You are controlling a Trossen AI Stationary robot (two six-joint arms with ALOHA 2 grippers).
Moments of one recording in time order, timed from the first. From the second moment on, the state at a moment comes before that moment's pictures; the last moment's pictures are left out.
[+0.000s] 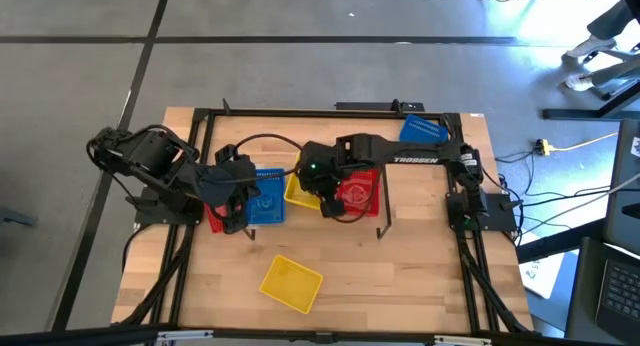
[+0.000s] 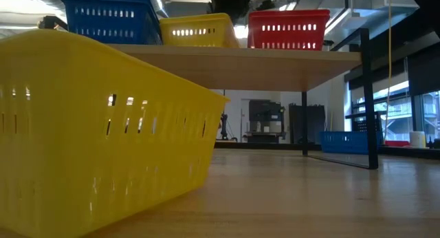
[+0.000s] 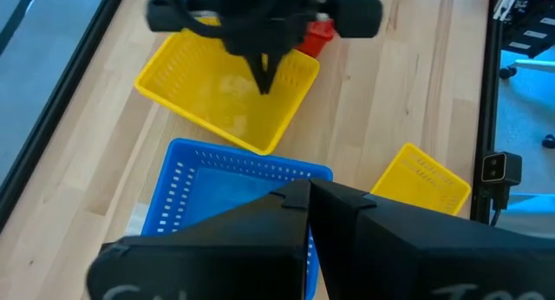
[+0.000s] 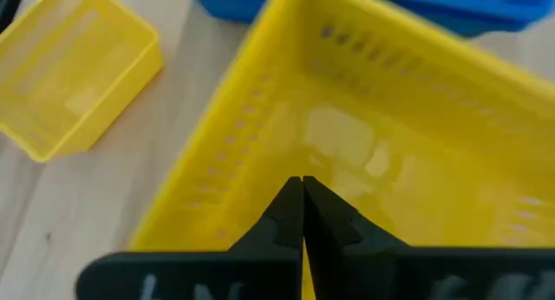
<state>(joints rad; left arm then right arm) -0.41 1.42 1.93 -1.41 -0.41 -0.57 -0.01 2.02 2.01 -1.05 -0.13 -0.24</state>
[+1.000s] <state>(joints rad) -0.43 1.42 1.93 -1.44 -0.47 -0.70 0.06 1.96 2.12 -1.12 0.00 -0.27</state>
